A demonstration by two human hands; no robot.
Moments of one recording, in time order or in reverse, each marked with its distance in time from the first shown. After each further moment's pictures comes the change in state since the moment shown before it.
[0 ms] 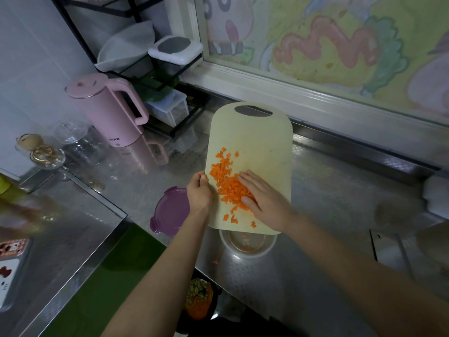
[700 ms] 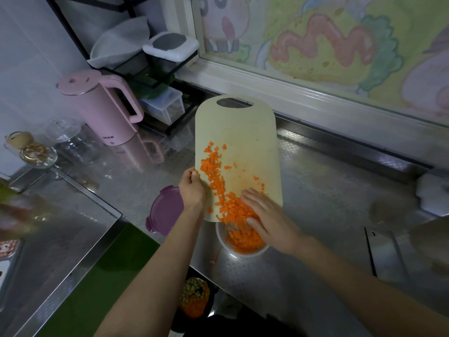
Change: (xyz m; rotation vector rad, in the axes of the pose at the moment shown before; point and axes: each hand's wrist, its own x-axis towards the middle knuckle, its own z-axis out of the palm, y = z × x) left_hand 0.012 -0.002 0.000 -0.032 0.088 0.014; right_hand -0.043 0.000 0.015 0.022 -0.011 -0.036
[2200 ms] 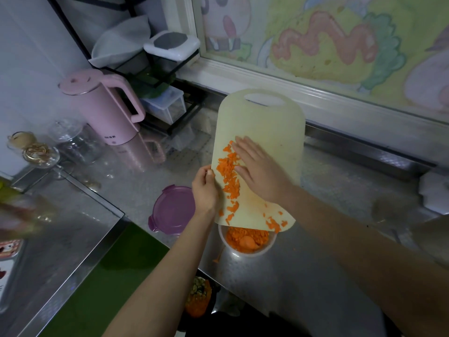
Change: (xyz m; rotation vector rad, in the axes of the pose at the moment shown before) left_hand -0.021 0.003 0.009 -0.072 -0.133 0.111; right_hand 0.085 -0.012 -0.054 -0.232 0.144 0.016
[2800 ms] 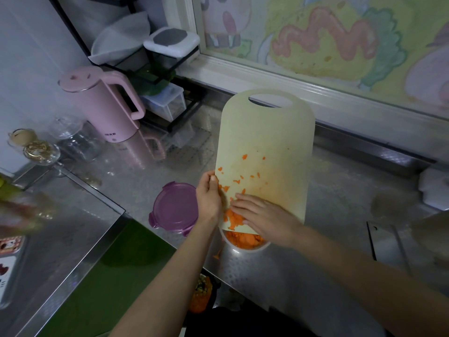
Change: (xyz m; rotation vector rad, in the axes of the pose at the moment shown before) left_hand -0.020 -0.010 -0.001 -0.049 -0.023 -0.001; right_hand -0.081 -0.005 0.046 -0.174 -0.063 -0.390
